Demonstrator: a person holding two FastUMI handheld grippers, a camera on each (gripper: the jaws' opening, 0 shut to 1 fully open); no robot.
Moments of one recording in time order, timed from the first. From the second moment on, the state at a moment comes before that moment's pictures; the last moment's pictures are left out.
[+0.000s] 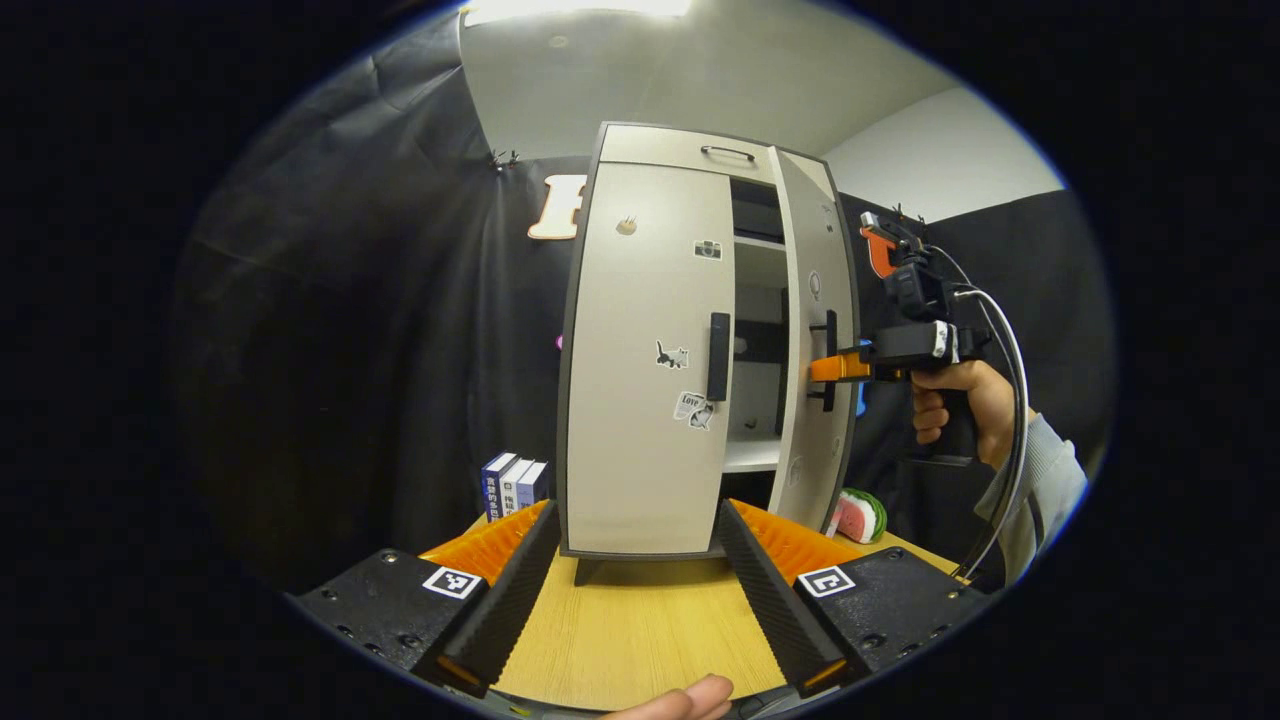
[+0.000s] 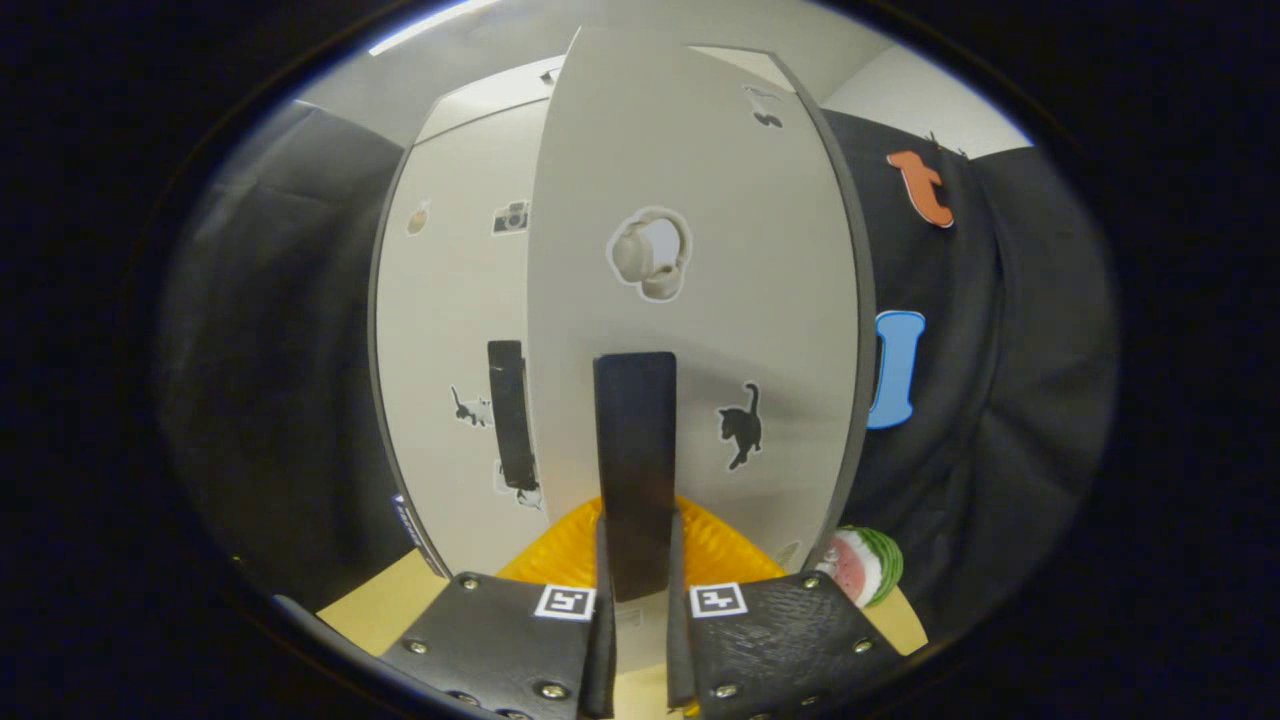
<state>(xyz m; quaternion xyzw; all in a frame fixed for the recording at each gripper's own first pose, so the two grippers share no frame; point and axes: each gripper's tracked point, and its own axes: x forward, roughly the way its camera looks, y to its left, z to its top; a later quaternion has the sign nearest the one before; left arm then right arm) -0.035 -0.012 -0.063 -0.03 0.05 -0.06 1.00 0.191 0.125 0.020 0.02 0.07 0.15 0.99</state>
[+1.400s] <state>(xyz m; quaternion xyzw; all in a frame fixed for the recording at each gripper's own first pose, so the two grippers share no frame) -0.031 -0.078 -0.093 -0.04 0.08 -0.10 0.99 0.170 -0.082 0.012 0.05 0.05 0.06 1.00</state>
